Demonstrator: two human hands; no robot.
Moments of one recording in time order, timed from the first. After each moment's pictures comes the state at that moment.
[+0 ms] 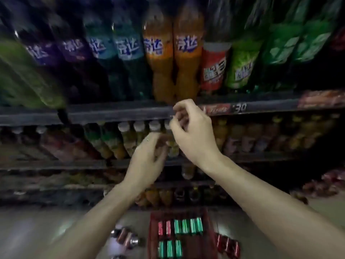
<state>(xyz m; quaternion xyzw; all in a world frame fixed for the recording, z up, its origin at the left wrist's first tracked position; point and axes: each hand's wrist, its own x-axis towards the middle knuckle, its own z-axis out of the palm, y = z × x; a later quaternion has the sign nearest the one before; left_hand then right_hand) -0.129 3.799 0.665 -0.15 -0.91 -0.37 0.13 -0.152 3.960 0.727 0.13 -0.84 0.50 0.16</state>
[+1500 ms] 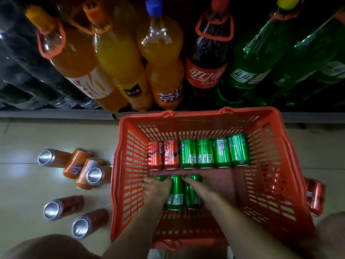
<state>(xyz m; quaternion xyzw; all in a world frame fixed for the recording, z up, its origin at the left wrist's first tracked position) 0.007 3.770 -0.297 0.44 -0.77 -0.30 -0.36 0.011 3.928 -0.358 -0.38 -0.68 0.49 -0.39</state>
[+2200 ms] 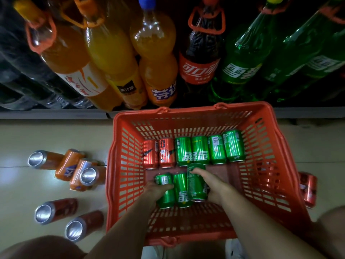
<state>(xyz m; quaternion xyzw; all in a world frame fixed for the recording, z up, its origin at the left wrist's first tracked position) 0.027 3.743 -0.372 0.44 -0.64 -0.48 -0.40 -0.005 3.958 -0.312 -0.41 -0.52 0.61 -0.43</state>
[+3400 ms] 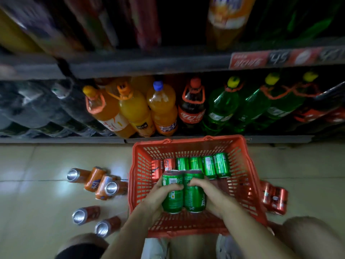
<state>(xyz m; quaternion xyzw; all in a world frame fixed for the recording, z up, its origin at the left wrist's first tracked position) 0.000 3.767 -0.104 0.32 -0.54 -0.69 -0.37 -0.011 3.953 -0.114 -0.30 -0.53 0.69 -0.39</state>
